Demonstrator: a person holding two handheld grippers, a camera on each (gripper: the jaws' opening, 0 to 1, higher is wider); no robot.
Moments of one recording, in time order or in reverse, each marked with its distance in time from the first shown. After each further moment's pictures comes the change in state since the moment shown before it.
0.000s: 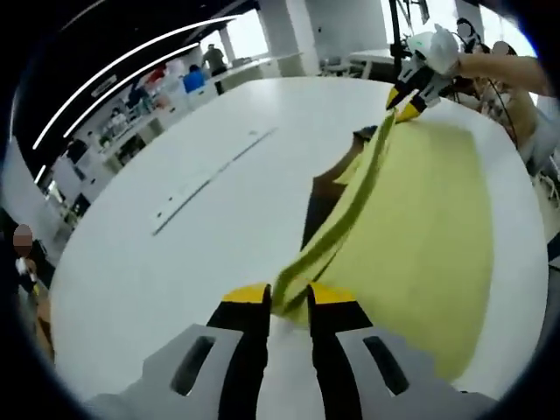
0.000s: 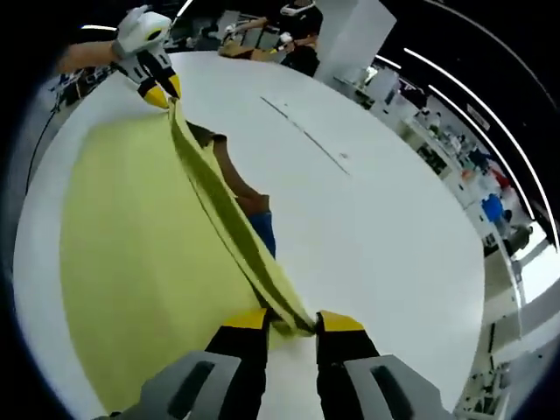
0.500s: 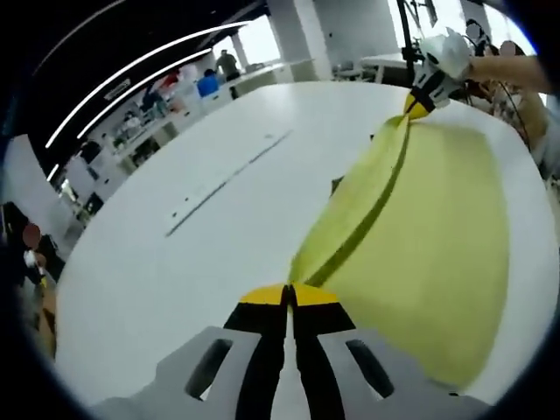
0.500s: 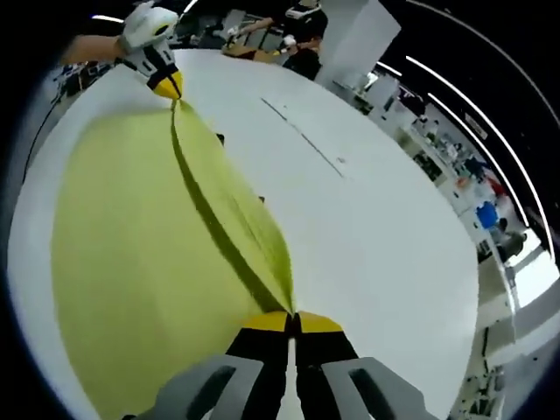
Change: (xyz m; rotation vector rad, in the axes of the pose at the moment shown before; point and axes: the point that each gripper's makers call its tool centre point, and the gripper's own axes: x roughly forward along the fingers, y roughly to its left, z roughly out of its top) left arm 0.005 0.016 -0.002 -0.045 -0.020 0.093; right arm 0.004 -0.008 0.003 0.050 -0.026 -0.026
